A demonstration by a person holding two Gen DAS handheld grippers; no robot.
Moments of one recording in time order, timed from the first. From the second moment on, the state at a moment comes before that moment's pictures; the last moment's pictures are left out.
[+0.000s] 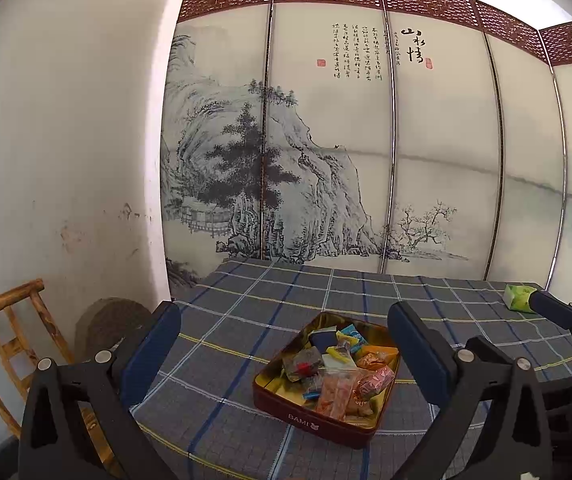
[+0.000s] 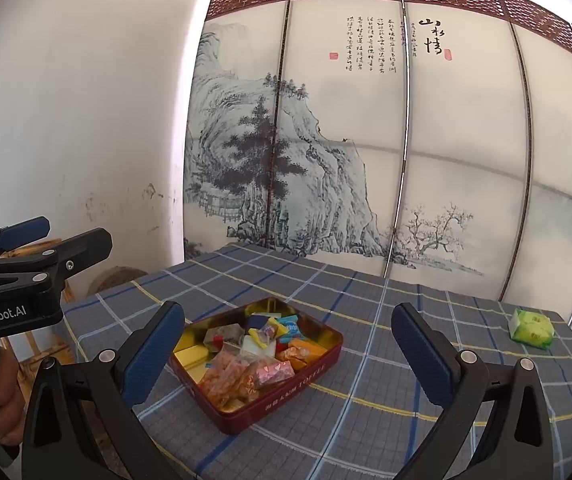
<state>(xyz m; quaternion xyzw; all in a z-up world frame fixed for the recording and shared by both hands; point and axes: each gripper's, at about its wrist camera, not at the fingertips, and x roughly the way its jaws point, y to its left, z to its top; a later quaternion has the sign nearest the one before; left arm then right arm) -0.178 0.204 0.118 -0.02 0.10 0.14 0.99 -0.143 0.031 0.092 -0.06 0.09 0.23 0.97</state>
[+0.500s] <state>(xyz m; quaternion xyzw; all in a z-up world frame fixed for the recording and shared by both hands) -0.178 0.204 0.118 -0.02 0.10 0.14 0.99 -0.144 0.032 0.086 -0.06 0.09 0.24 0.97</state>
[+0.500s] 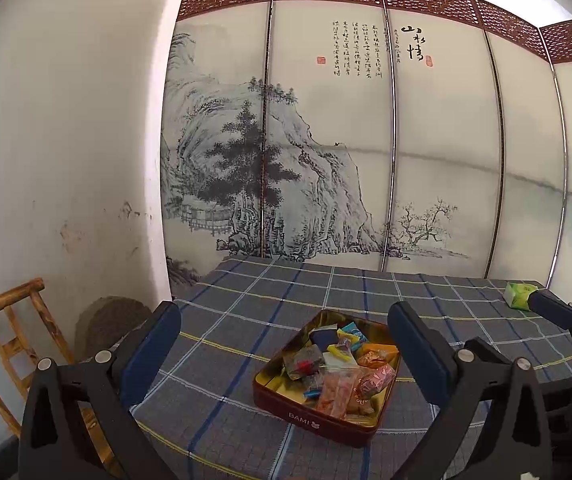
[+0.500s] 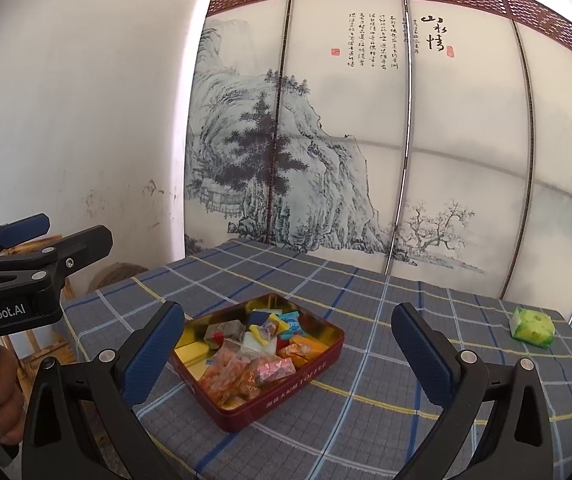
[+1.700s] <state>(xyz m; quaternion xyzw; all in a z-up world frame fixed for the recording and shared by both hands) -0.151 0.204 0.104 0.00 0.16 0.15 0.98 -0.009 -0.117 -0.019 -0.07 0.26 0.10 0.96</state>
